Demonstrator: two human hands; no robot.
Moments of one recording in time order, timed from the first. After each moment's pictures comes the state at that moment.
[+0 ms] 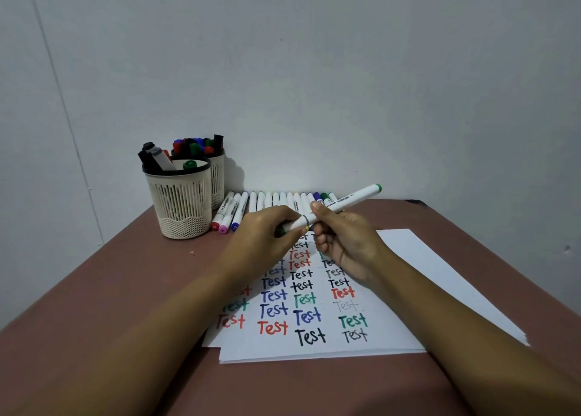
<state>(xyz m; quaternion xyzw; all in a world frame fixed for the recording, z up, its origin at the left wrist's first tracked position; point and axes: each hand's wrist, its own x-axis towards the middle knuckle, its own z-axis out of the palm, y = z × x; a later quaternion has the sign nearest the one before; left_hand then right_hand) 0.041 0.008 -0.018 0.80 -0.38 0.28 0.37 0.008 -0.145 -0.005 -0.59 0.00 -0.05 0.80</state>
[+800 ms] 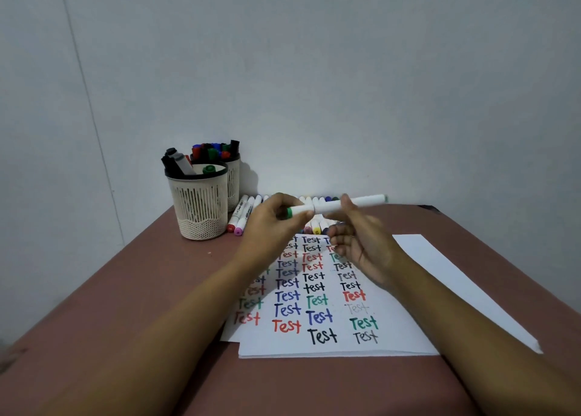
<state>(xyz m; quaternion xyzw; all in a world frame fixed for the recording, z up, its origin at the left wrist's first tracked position) 0.037 0.003 -0.005 0.72 -0.24 0.13 0.64 0.015 -0.157 -0.010 -0.61 -0.01 -0.05 0.79</state>
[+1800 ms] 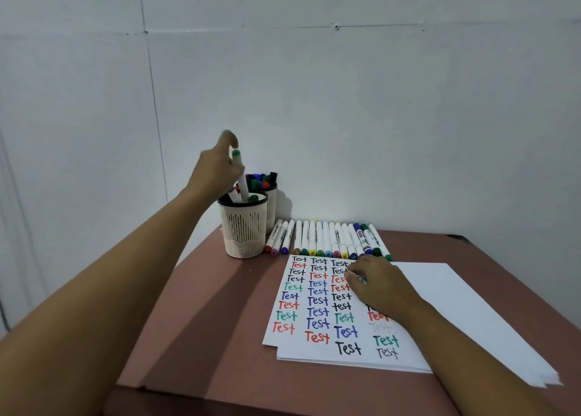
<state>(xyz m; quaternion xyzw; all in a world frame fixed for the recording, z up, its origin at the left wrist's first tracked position) 0.076 0.123 0.112 0.87 -0.11 0.34 0.35 0.016 -0.159 -0.035 -0.97 -0.08 -0.19 0.14</state>
